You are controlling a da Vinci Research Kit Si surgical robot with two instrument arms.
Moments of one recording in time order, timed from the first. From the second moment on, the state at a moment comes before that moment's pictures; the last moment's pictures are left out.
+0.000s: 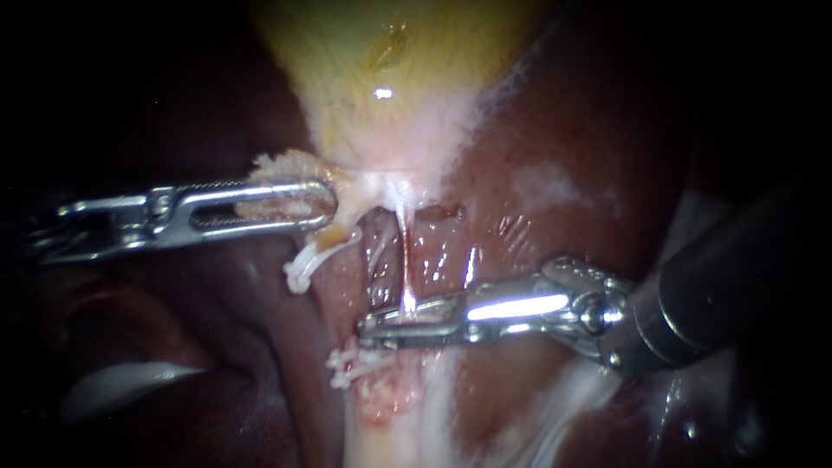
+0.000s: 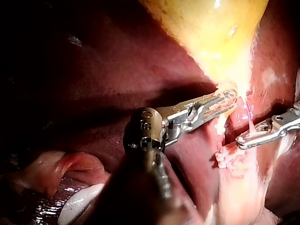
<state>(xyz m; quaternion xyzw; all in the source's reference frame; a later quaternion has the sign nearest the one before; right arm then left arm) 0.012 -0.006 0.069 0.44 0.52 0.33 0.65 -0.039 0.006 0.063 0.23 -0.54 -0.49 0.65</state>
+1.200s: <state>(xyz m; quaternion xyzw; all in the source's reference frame) 0.011 -0.008 0.067 0.35 0.58 0.21 0.70 -0.039 0.006 0.063 0.23 -0.54 -0.49 0.65</state>
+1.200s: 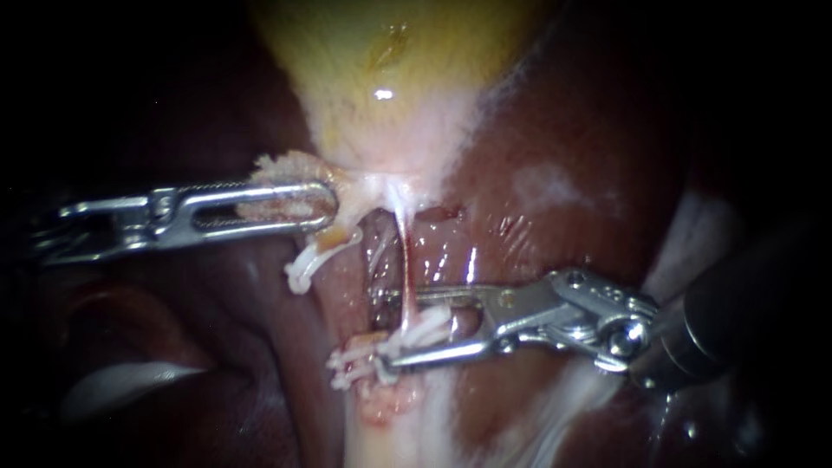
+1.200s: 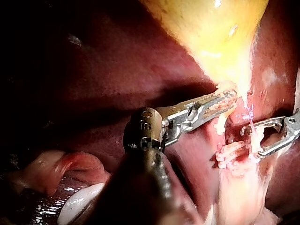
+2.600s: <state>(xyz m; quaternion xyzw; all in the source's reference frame) 0.014 -0.008 0.070 0.31 0.60 0.17 0.72 -0.039 0.006 0.063 0.23 -0.54 -0.49 0.65</state>
